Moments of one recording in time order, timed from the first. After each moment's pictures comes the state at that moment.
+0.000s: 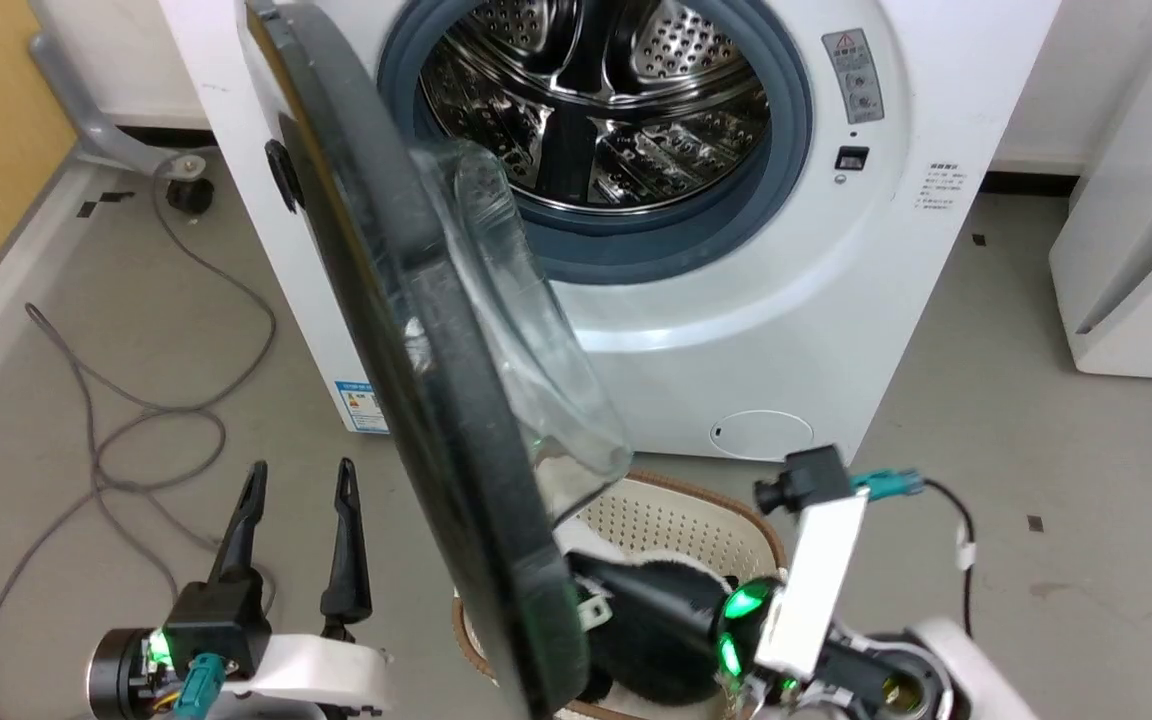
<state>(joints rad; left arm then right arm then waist) -0.02 0.05 -0.02 0.05 -0.06 0.05 -0.26 -0.30 -0.11 0.49 0.17 1.60 0.12 0.62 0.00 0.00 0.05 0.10</state>
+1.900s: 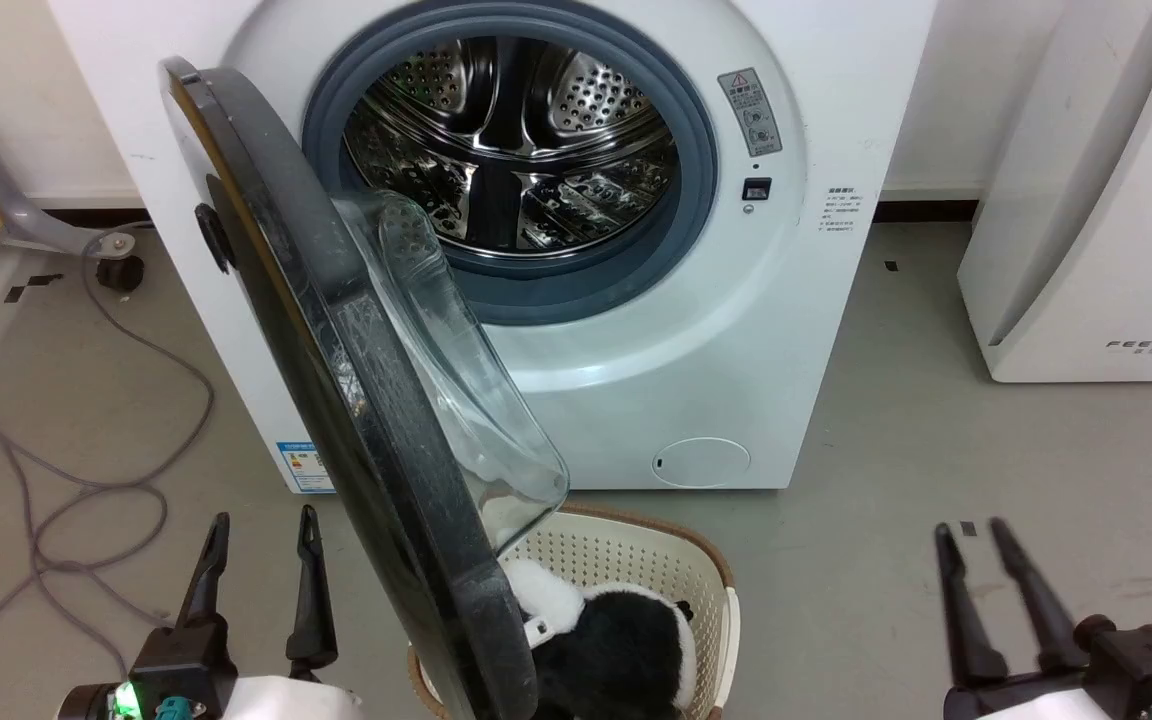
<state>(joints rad) 0.05 0.05 0.04 0.04 -0.06 0.05 -0.26 0.08 -0.06 -0.01 0.06 0.13 0.13 -0.26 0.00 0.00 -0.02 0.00</state>
